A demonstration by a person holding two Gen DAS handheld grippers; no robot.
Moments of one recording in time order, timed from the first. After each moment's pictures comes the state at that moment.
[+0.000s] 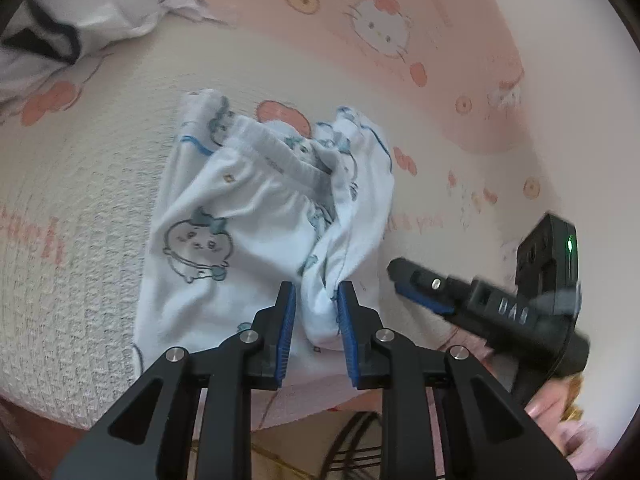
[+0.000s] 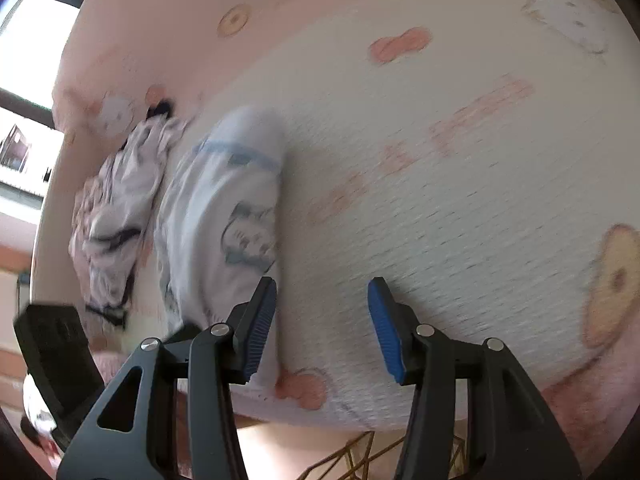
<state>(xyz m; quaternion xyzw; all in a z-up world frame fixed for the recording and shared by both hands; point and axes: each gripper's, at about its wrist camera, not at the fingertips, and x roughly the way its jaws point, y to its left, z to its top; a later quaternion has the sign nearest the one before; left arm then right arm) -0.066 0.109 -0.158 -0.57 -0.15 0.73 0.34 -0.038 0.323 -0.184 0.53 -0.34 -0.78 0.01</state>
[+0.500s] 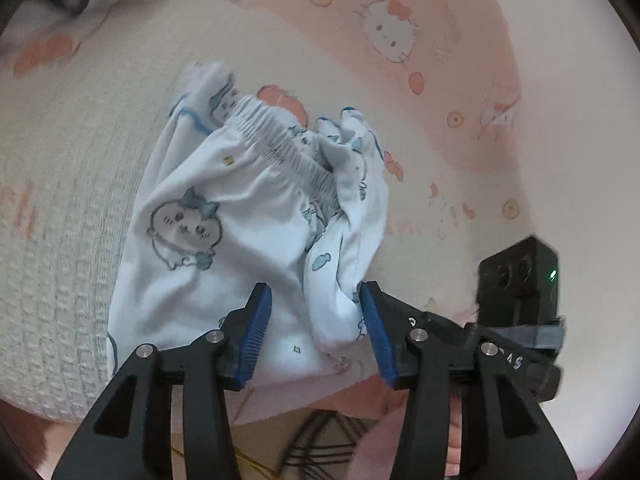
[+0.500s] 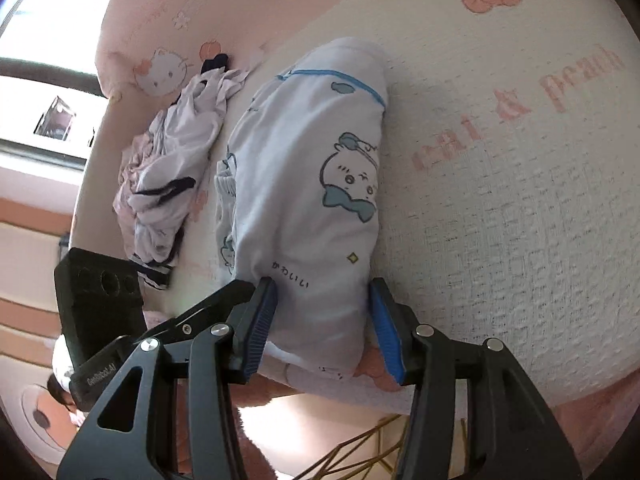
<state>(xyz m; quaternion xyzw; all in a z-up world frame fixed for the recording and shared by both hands) -0.067 0.110 -0.171 -0.58 -0.19 0.71 0.35 -0.042 0.306 -0.189 0.54 -0.36 -0.75 0.11</state>
